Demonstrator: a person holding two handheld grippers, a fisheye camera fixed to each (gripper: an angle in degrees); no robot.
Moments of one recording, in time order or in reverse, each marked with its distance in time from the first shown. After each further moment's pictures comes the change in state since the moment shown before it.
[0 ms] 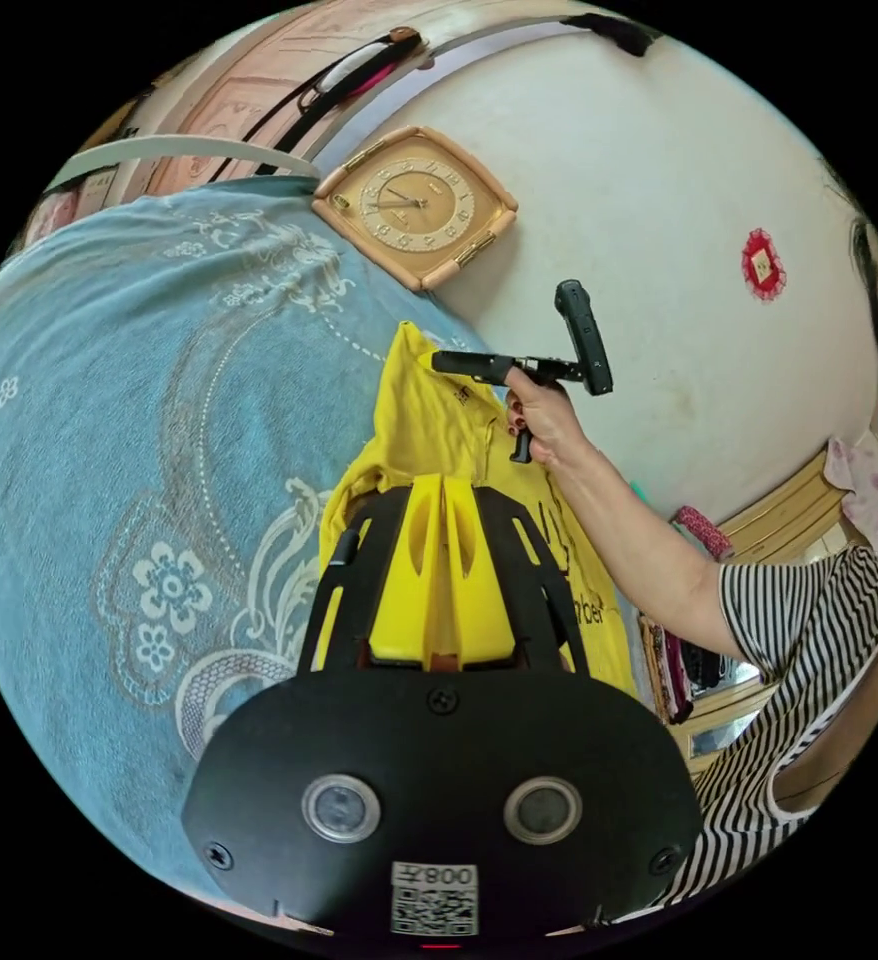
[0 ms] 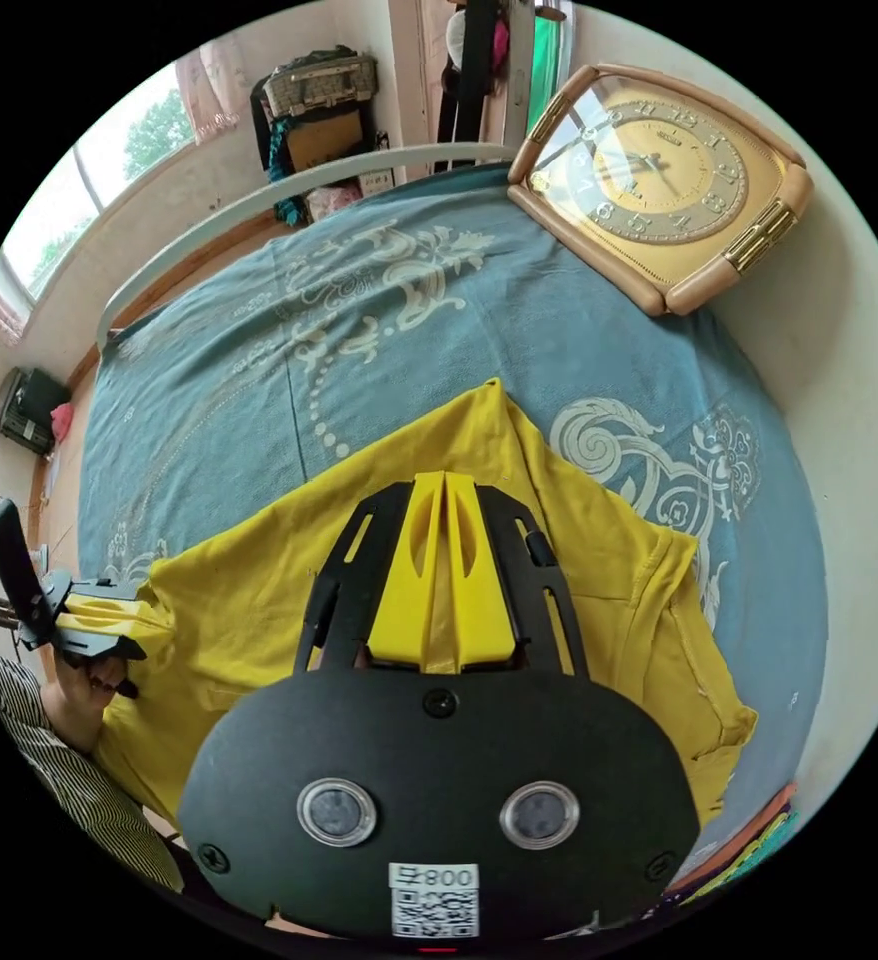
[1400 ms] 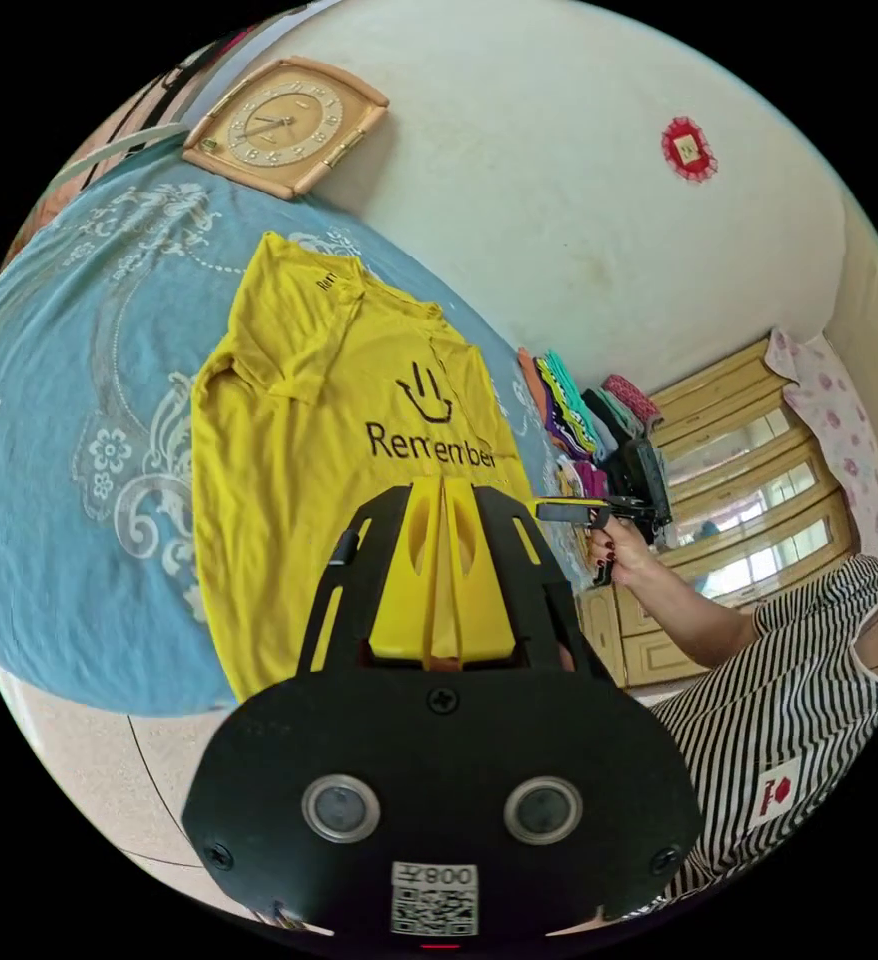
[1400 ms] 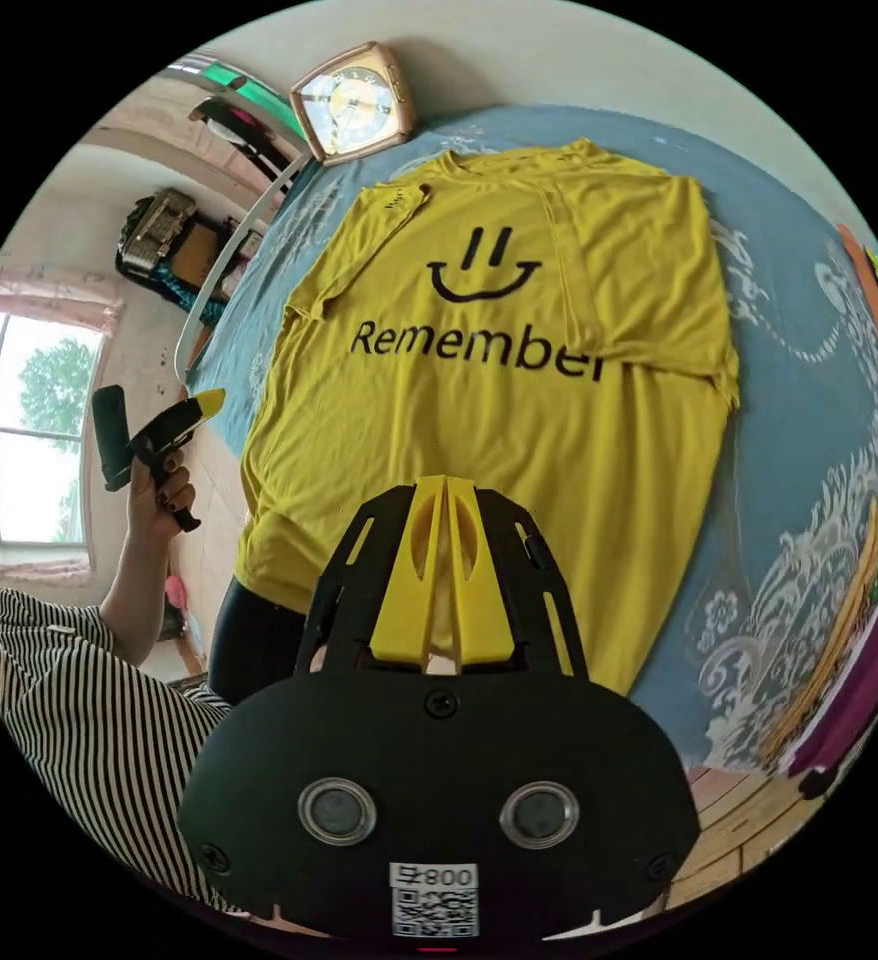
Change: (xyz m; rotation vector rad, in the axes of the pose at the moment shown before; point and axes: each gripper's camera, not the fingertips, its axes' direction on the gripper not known) left arm 0.111 0.143 -0.117 -0.332 0.201 0.176; right arm -0.147 0.656 -0.146 -0.088 -0.268 0.692
